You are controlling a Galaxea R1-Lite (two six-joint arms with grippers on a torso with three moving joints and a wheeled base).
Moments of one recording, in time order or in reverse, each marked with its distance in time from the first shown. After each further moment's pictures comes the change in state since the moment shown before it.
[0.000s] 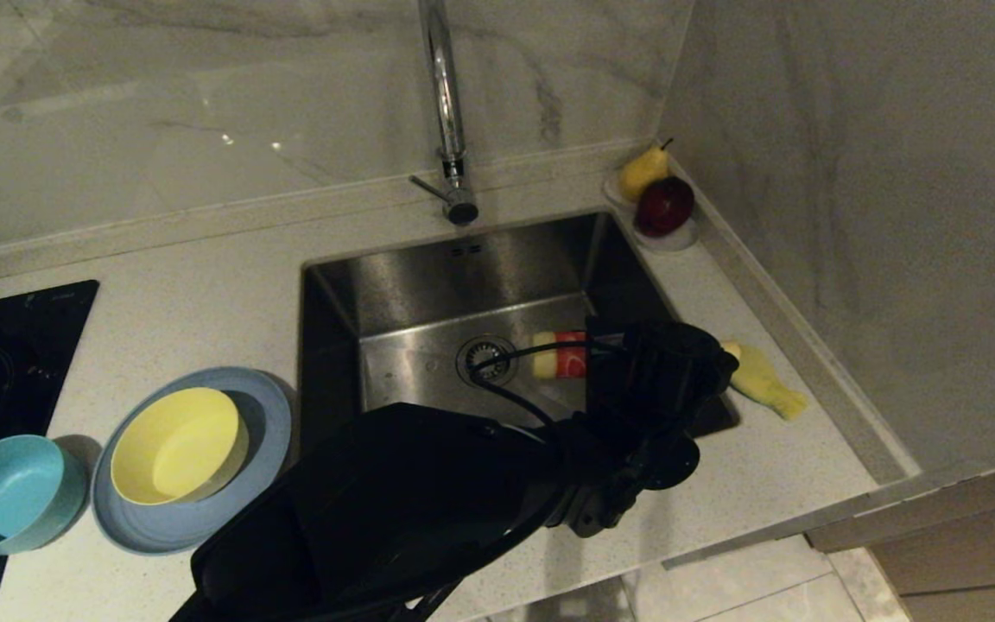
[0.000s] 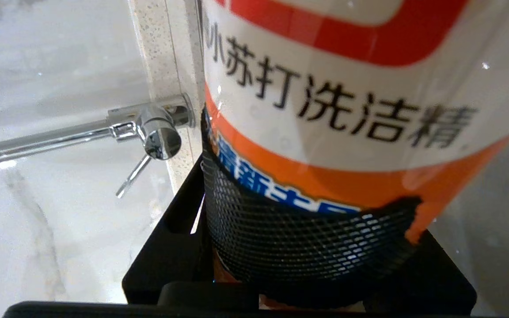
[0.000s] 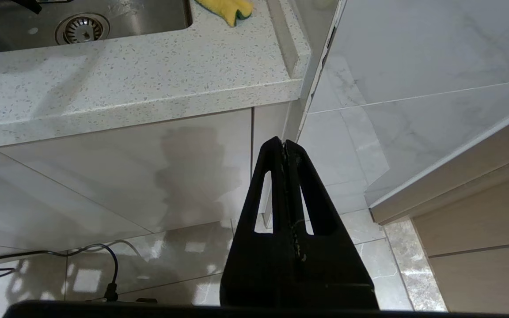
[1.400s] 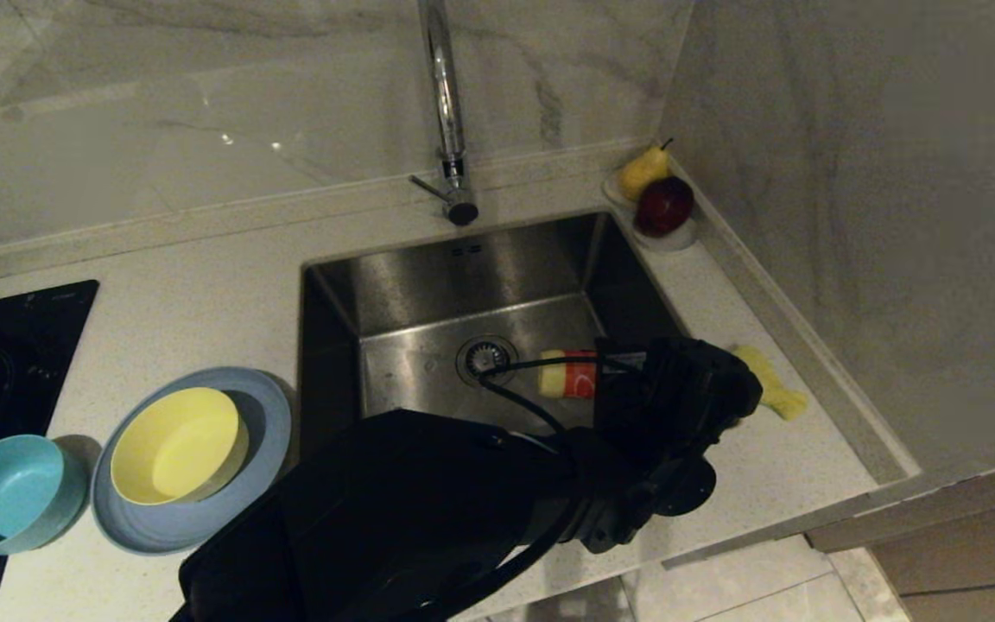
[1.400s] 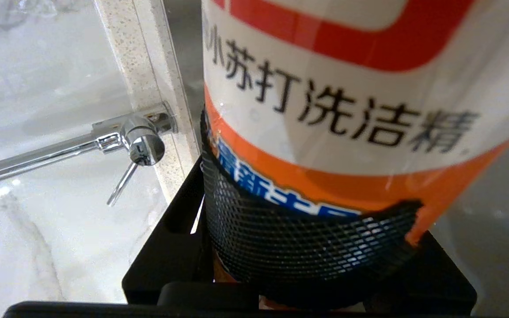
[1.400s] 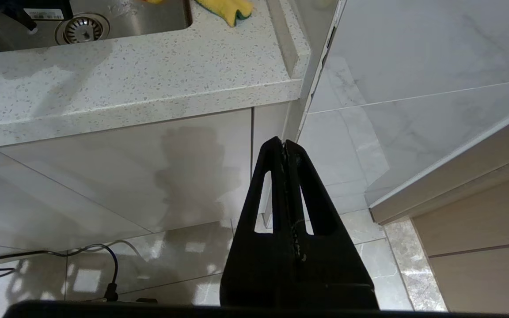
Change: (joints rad) left arm -0.037 -0.024 0.017 0.166 0.011 -0.077; right arm 0.000 0.000 -0.001 0.000 0.000 0.000
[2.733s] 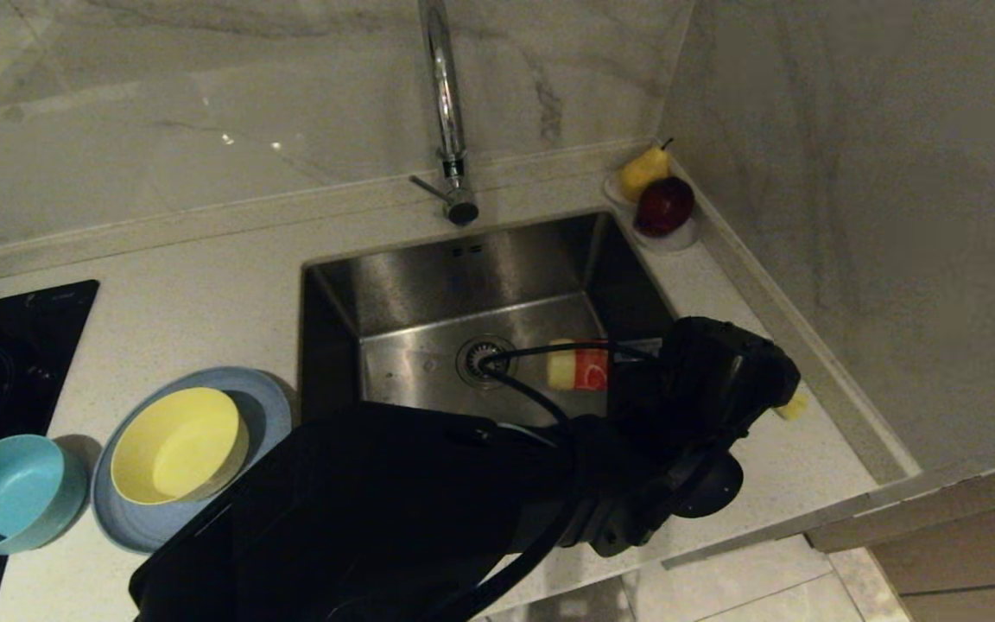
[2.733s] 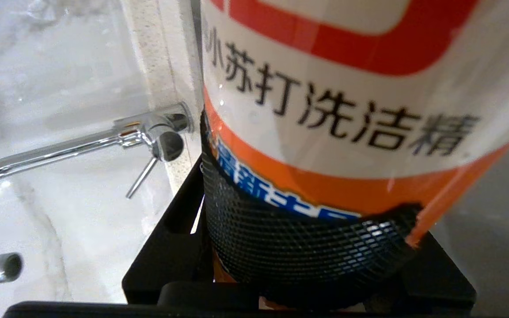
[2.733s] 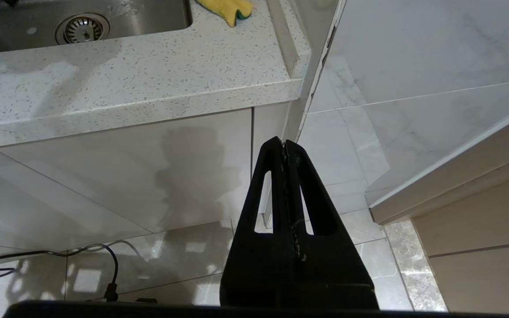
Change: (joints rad) left arm -0.037 -0.065 0.001 0.061 0.002 -0.039; right arm 0.000 0.000 0.000 0.000 0.000 0.000
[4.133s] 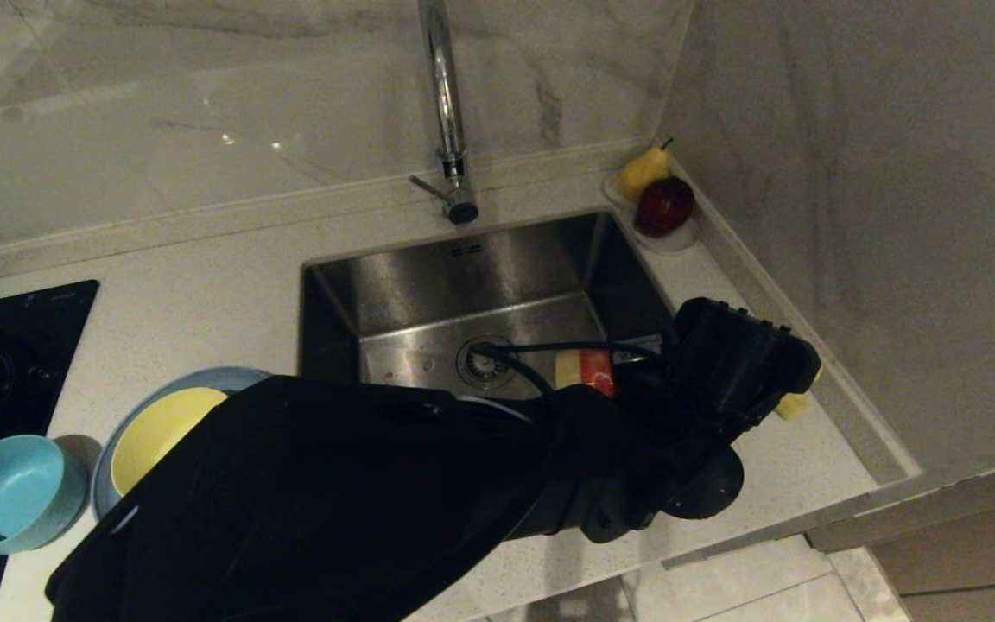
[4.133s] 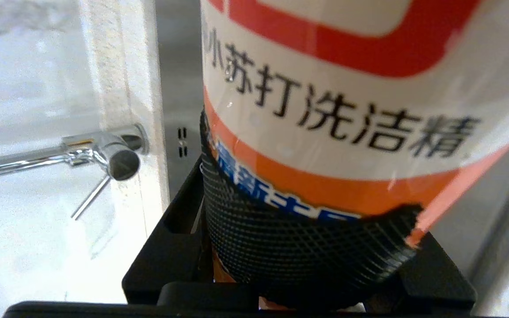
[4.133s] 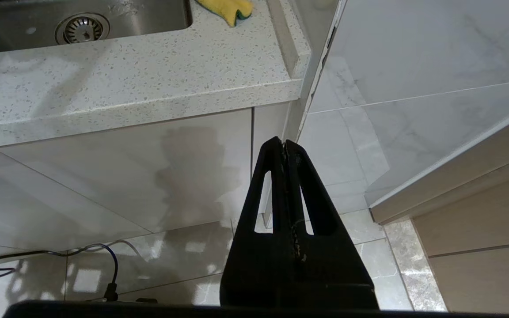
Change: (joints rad) left arm -0.019 -0.089 0.002 0.238 -0.161 -0.278; right arm 0.000 0.000 0.000 0.001 0.000 0.000
